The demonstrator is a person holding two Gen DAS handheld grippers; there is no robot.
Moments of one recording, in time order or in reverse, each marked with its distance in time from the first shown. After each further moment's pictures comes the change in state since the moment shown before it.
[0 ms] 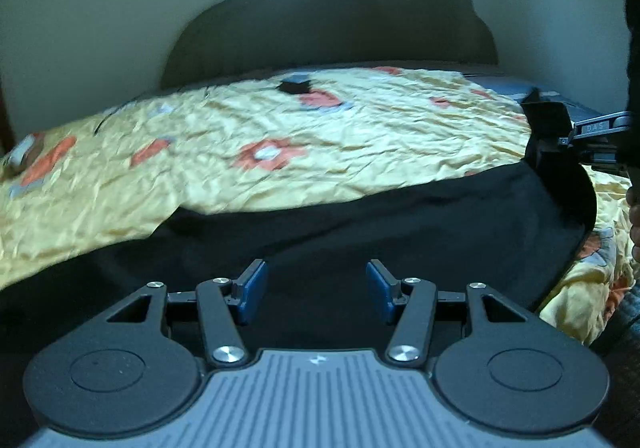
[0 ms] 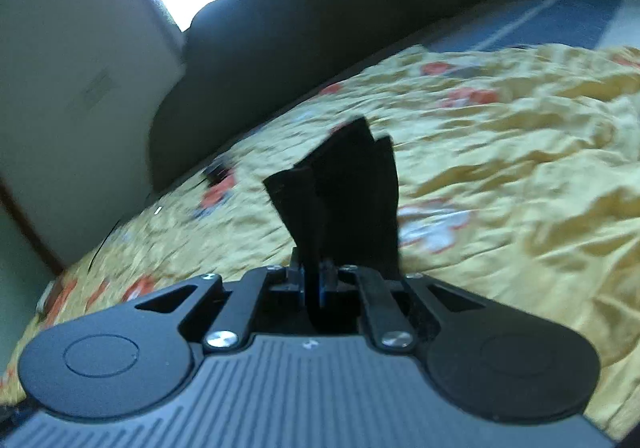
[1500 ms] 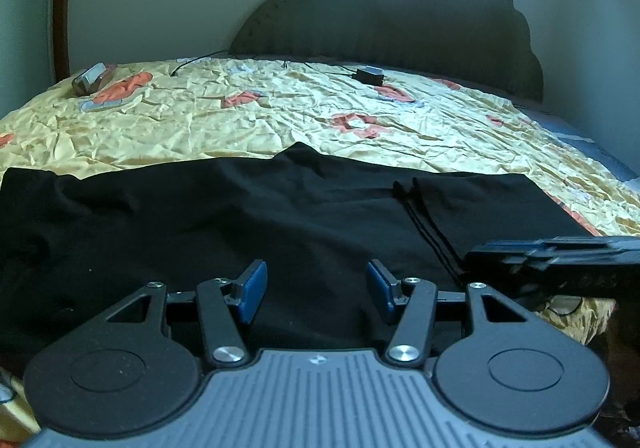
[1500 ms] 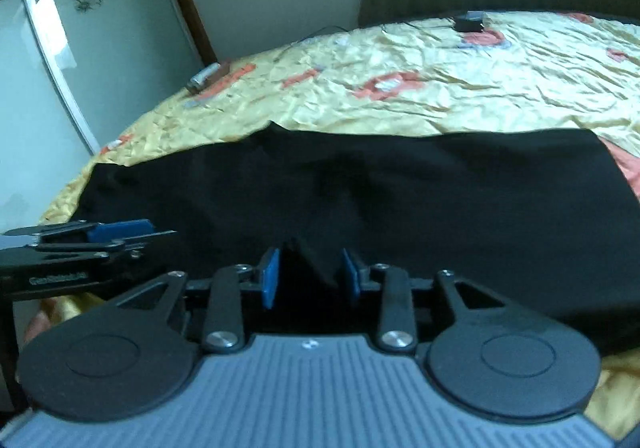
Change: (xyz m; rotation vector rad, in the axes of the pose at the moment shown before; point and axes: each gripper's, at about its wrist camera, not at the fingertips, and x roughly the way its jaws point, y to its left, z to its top) left arm -0.044 0.074 -0.052 -0.195 0.000 0.057; right arm -0.017 0.183 -0.137 -0.425 0.361 0.434
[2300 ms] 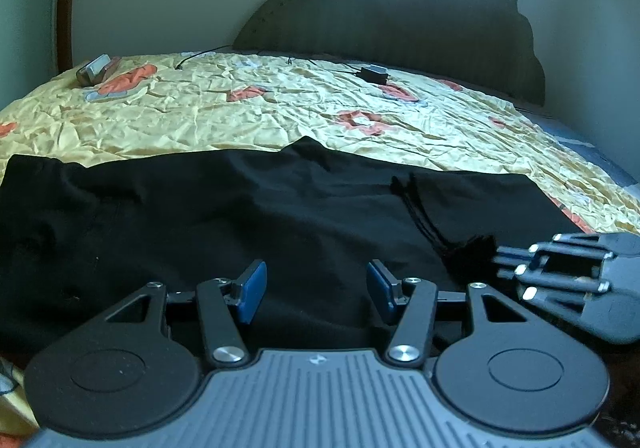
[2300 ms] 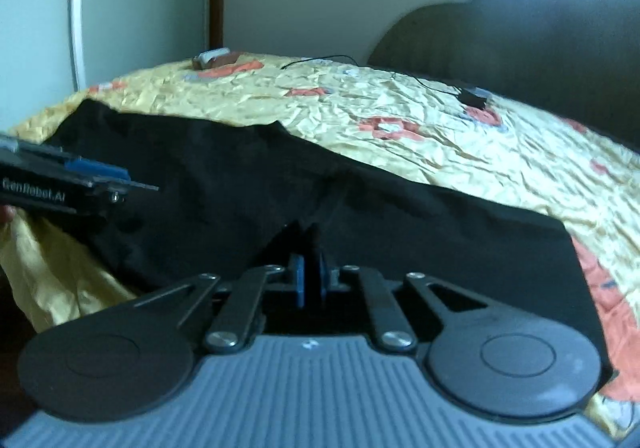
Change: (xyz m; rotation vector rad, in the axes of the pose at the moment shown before) left arm 0.000 0.005 -0.003 -0.026 0.006 -0.002; right arm 0.009 0.041 -0.021 -0.341 -0.037 -0.210
